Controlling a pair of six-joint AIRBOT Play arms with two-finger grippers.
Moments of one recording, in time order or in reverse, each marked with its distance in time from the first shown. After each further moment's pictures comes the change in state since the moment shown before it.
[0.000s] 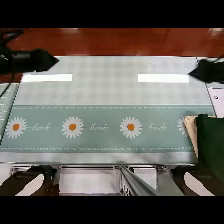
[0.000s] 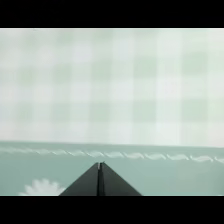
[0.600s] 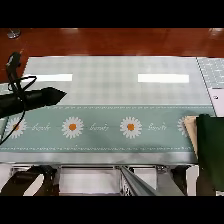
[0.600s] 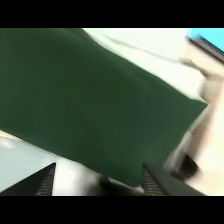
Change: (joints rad) left arm 0.006 0.313 -0.417 -0.110 0.111 -0.010; right arm -1.086 0.451 -0.095 -0.284 0.558 0.113
